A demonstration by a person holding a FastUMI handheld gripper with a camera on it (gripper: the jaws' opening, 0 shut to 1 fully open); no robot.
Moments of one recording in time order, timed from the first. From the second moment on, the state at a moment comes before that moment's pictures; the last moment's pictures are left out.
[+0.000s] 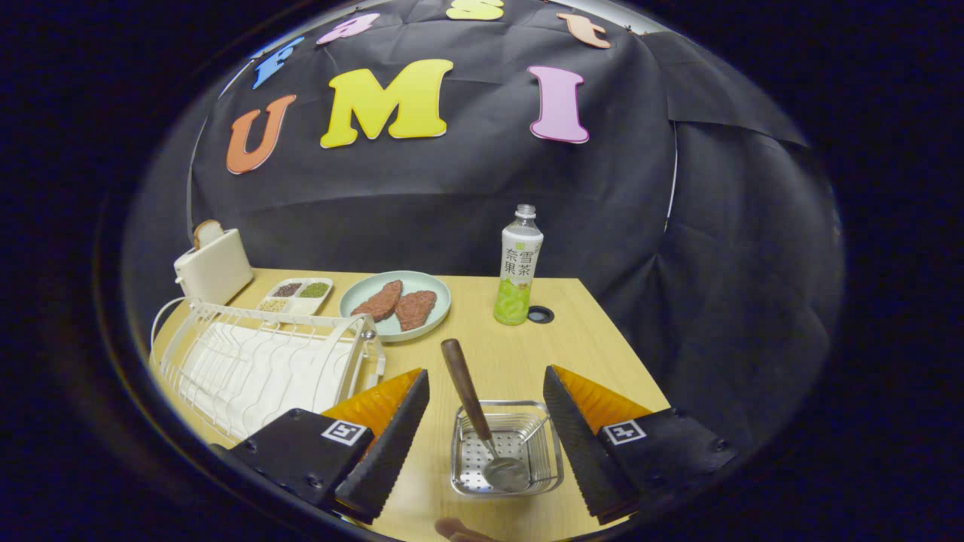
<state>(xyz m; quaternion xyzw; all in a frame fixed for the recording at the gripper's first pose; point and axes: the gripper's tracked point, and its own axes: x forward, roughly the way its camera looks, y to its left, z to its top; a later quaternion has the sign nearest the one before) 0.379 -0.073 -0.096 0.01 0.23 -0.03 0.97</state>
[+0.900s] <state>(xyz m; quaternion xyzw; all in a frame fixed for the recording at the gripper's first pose) 0.385 -0.092 -0.075 0.07 0.20 -0.07 0.97</state>
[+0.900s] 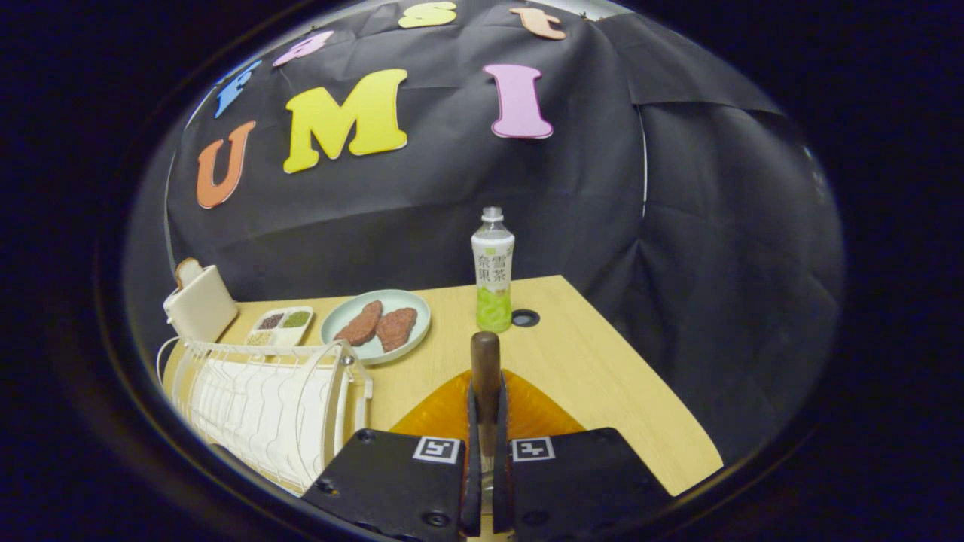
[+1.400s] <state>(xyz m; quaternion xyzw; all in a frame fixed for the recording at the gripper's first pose) 0.294 -0.063 0.032 0.03 0.09 -0.08 0.99</state>
